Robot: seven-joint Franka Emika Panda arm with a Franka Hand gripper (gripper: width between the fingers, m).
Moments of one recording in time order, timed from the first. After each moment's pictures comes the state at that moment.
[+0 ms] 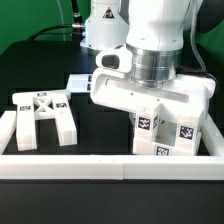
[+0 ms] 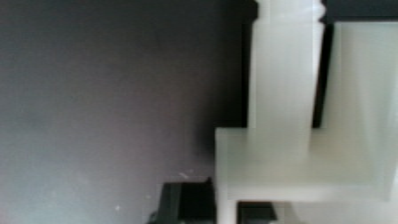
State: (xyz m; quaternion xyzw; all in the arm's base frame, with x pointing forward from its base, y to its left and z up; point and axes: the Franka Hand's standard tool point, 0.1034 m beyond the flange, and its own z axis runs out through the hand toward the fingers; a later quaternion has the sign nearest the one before) arm 0.604 0.025 0.012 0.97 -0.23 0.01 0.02
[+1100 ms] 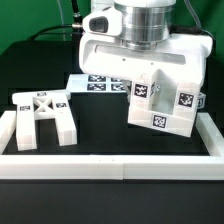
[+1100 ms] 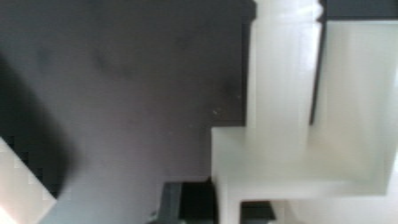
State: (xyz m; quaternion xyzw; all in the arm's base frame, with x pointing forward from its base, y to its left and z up) arm 0.598 0.009 0.073 0.98 -0.20 -0.06 0.01
